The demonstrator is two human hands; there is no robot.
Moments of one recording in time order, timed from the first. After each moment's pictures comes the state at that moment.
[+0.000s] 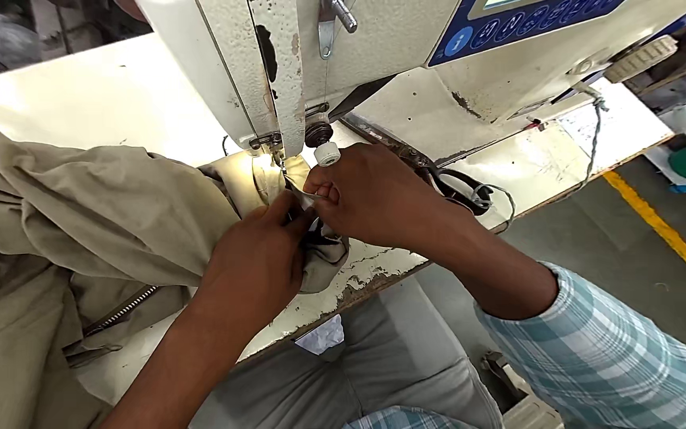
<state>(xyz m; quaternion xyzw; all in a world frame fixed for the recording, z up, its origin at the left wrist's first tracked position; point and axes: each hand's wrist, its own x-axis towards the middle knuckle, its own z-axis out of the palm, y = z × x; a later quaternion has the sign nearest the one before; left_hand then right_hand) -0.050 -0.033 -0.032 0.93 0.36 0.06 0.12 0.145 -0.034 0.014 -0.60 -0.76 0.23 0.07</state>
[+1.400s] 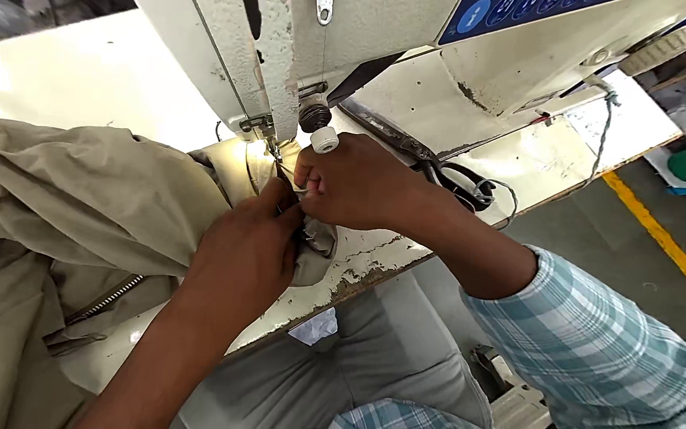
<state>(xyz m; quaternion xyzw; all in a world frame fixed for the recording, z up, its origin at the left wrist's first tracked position) -0.051 -0.035 -0.031 0.92 0.37 0.04 0.12 0.143 -0.021 0.003 -0.59 -0.77 0.26 0.07</state>
